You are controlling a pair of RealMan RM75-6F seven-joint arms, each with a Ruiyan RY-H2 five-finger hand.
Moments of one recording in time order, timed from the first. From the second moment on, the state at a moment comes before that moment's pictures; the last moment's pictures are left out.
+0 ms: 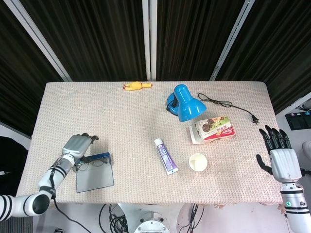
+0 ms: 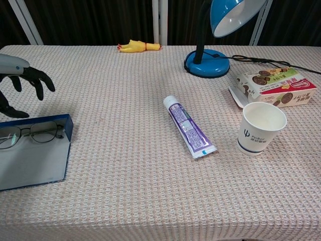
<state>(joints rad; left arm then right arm) -0.88 -1.12 0.07 -1.89 0.67 0.89 0.49 0.14 -1.18 0.10 -1.54 -1.51 1.47 -0.07</state>
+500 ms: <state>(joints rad) -0.75 -1.17 0.07 -1.85 0.84 0.94 0.36 0.14 -1.18 0.10 -1.54 -1.50 1.47 -0.07</state>
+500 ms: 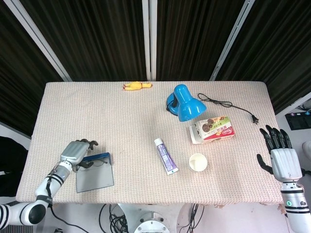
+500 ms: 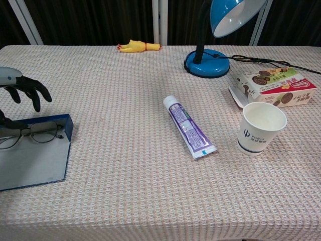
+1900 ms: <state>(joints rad) -0.61 -1.28 0.01 -1.72 0.99 0.96 0.25 0.15 -1.19 0.09 -1.53 -1.49 1.45 -0.07</state>
